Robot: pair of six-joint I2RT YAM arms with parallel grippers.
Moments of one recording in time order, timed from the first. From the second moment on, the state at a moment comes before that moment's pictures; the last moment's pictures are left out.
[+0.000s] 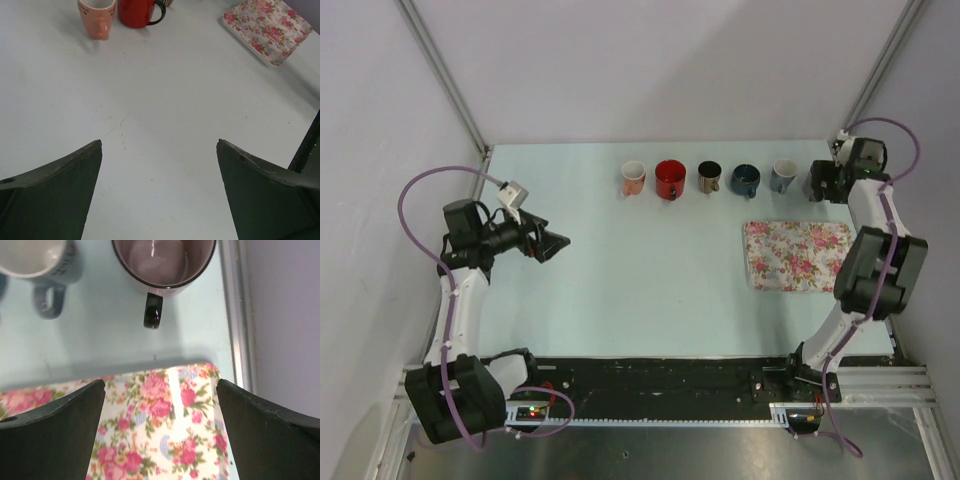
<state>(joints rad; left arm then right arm) 0.25 1.07 0.82 -0.34 1.05 0.27 -0.29 1.85 1.47 -0.44 -0.01 -0.17</state>
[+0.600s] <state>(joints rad) 0.30 0.64 0.86 -0.56 0.66 0.29 -0.30 0.82 1.18 -0.76 -0.52 -0.27</state>
